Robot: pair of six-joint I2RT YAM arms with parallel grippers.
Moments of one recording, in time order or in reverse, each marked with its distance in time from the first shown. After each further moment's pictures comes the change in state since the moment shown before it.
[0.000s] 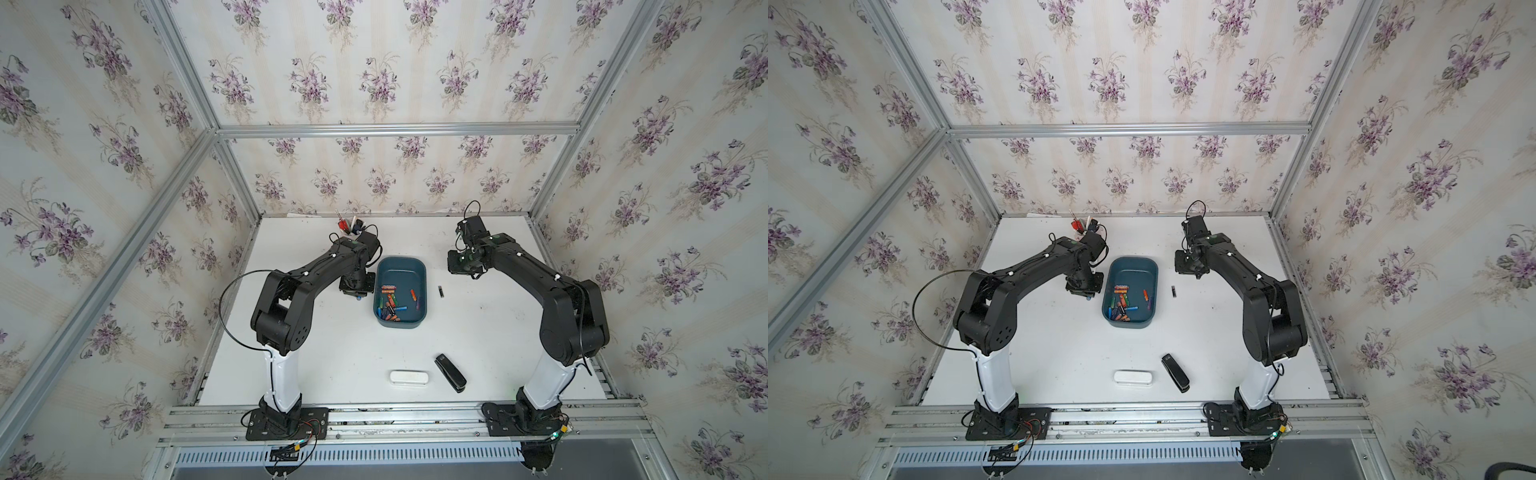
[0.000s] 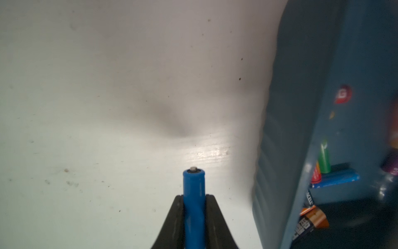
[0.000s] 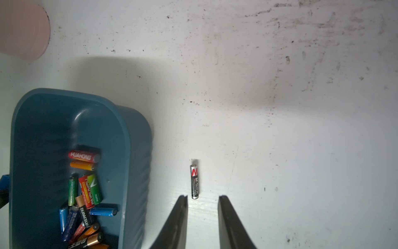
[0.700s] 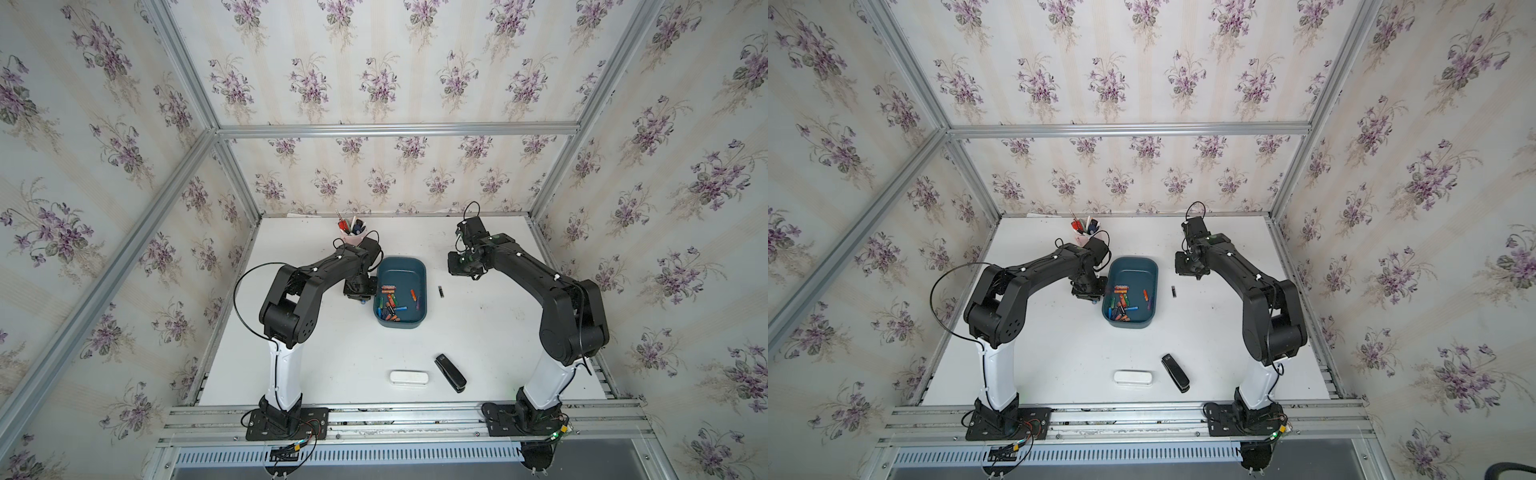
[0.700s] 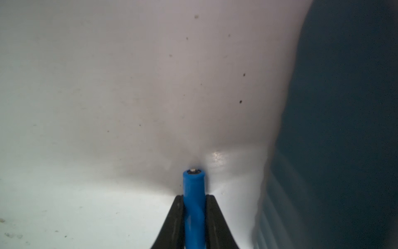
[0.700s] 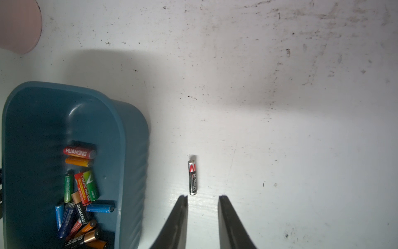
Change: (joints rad) left arm 0.008 0.075 -0.040 0.108 0.043 -0.012; right arm 0.000 0.002 -0.001 -0.015 0.001 -0.003
